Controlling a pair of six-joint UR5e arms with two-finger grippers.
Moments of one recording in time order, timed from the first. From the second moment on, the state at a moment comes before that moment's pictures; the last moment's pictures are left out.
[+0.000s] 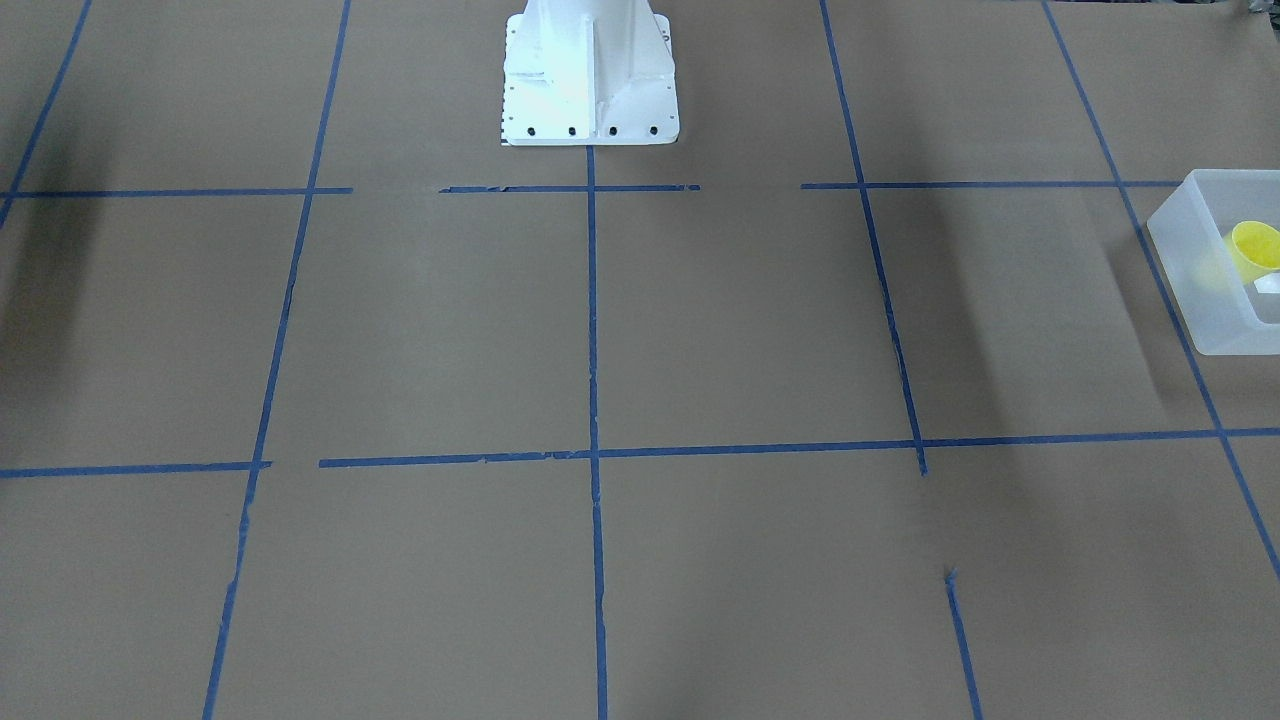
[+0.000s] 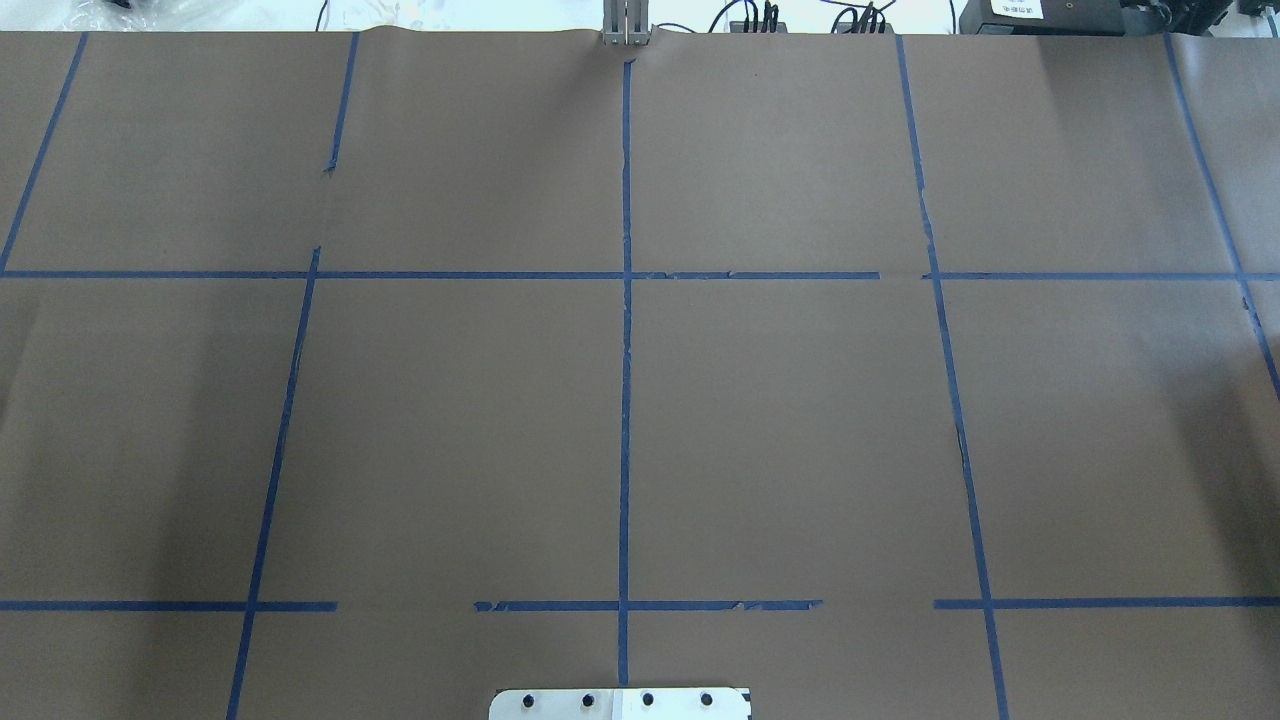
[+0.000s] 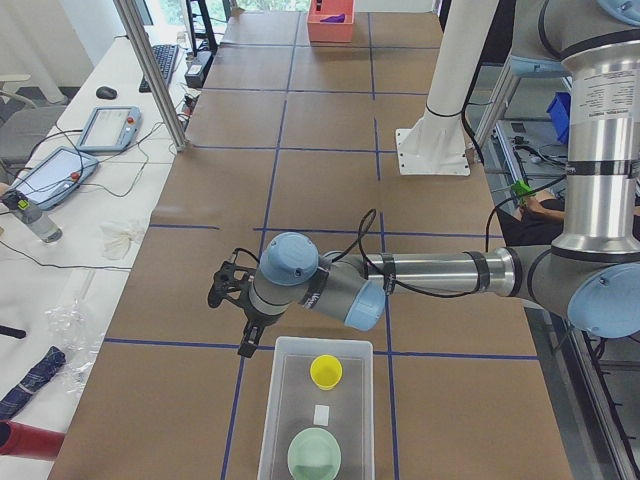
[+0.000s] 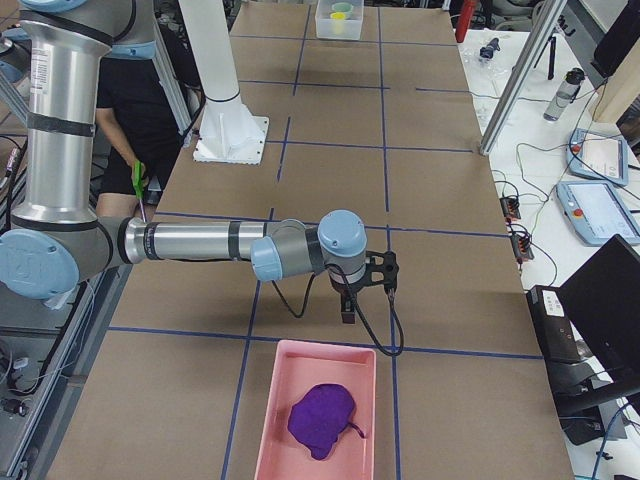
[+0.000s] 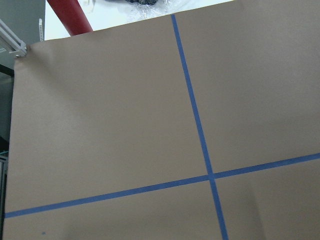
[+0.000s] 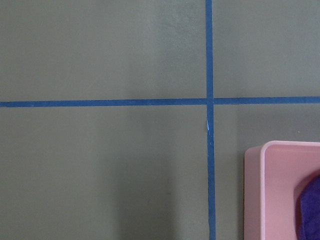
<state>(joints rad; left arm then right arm) -1.62 -1.51 -1.61 -2.01 -2.37 -0.08 1.52 -1.72 1.76 -1.36 2.41 0.23</state>
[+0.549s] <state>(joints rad) -1.54 -1.51 -1.61 -1.93 -2.39 -0.10 1.52 -1.72 1.76 -1.36 2.41 0.23</state>
